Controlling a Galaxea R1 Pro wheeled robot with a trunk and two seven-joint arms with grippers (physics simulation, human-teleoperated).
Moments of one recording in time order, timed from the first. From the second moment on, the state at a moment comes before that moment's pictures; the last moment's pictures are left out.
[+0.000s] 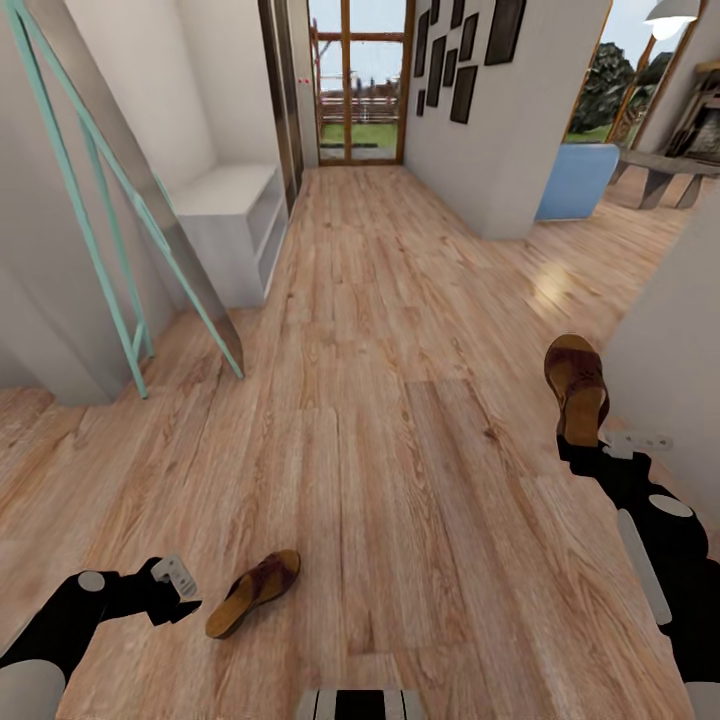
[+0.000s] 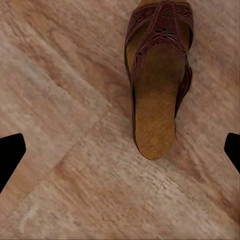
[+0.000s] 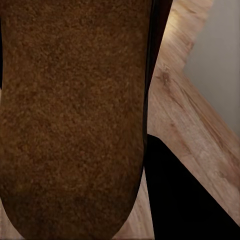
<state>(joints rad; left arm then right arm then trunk) -0.57 0.23 0.45 -0.64 -0.92 -0.06 -0.88 -0.47 -0.28 -0.17 -1.44 -0.14 0.46 -0.07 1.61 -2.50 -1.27</state>
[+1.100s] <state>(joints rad) -0.56 0.21 0.45 -0.69 -0.91 -0.06 -0.87 -0.47 -0.28 -0.17 -1.44 -0.14 0.46 -0.07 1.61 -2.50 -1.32</state>
